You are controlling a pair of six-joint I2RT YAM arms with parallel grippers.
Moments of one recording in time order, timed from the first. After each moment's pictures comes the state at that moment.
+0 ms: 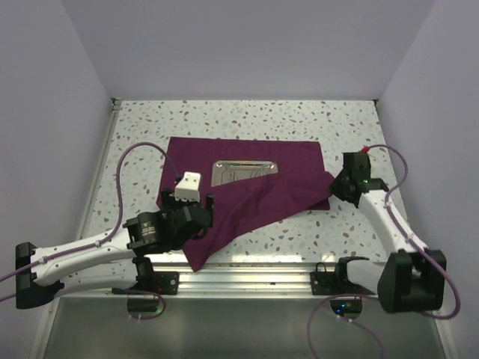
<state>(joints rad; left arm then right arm) -1.18 0.89 0.79 -0.74 -0.87 -0.73 0.04 1.22 0.77 -0.54 0.19 0.67</state>
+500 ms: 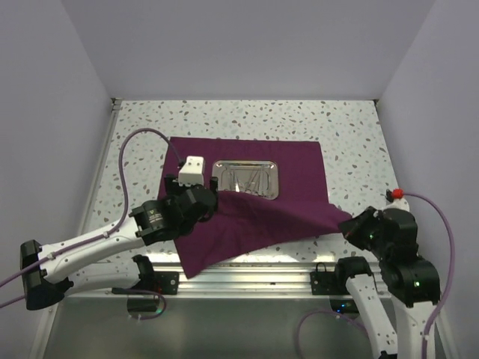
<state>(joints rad) -1.08 1.00 0.89 -0.65 -0.87 -0.64 0.09 0.38 0.90 -1.22 -0.02 0.67</state>
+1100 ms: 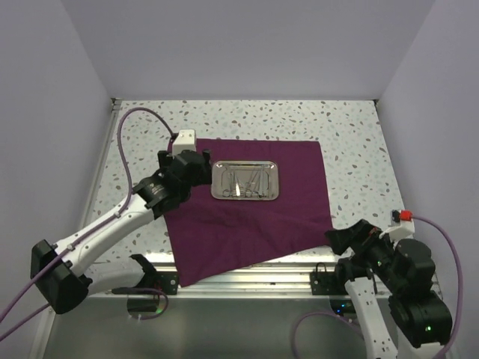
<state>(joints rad) -0.75 1.12 0.98 -0.52 -0.67 -0.47 0.09 0.16 1.03 -1.34 -0.17 0.64</state>
